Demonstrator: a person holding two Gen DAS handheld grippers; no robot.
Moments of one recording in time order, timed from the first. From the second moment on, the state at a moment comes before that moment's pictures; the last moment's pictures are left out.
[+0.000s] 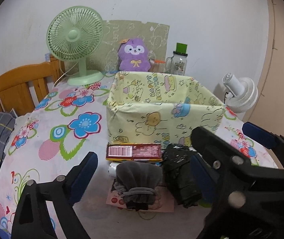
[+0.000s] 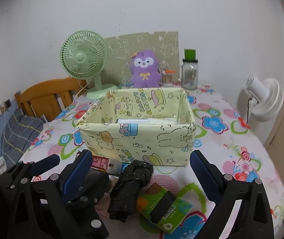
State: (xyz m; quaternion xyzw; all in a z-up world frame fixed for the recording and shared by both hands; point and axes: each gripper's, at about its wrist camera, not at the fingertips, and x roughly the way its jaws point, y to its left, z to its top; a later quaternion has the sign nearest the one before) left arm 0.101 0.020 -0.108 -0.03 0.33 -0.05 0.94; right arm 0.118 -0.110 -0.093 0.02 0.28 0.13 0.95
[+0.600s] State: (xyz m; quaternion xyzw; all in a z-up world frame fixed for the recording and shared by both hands) left arm 0.113 0.028 -0.138 -0.05 0.37 -0.06 0.92; right arm 0.136 -0.099 -0.125 0.01 0.33 0.13 0.93
